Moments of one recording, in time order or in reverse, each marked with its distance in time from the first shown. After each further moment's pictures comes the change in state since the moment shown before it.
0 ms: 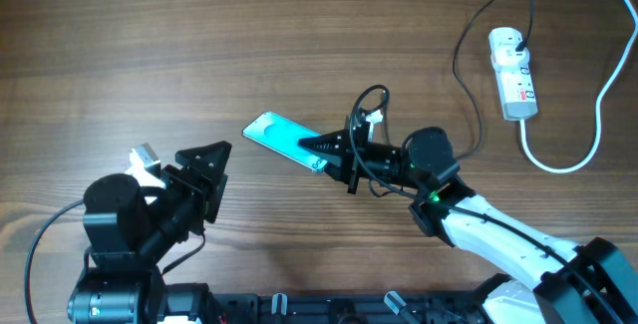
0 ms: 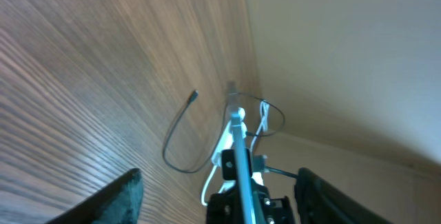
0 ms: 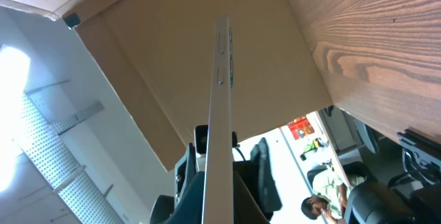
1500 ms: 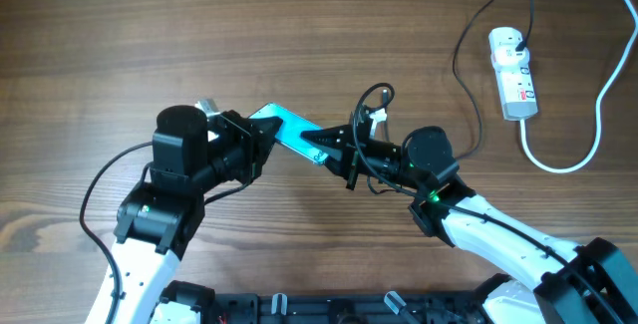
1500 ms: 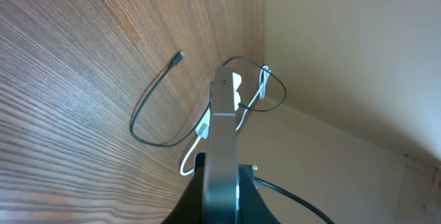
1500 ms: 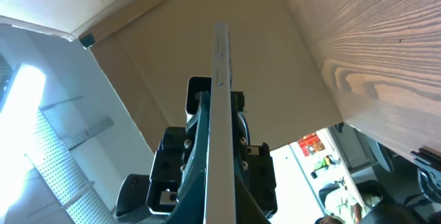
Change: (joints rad) left arm -0.265 0.397 -0.010 0.401 -0.019 -0.241; right arm 0.000 0.000 0.001 -0.016 0.079 0.006
